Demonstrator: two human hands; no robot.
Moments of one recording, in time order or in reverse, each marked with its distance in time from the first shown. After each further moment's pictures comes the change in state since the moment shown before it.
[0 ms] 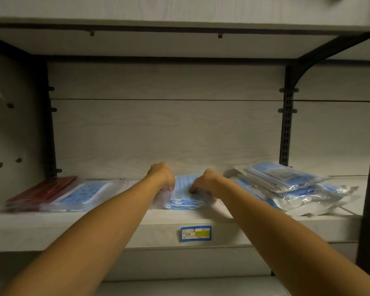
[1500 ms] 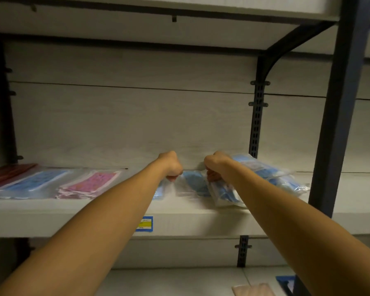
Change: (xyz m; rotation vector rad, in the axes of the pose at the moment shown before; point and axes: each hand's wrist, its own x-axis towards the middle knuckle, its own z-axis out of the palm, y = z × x) left_hand -0.009 0.126 0.054 -0.187 -0.097 0.124; right_hand 0.025 0.101 -0.101 0.246 0.162 0.006
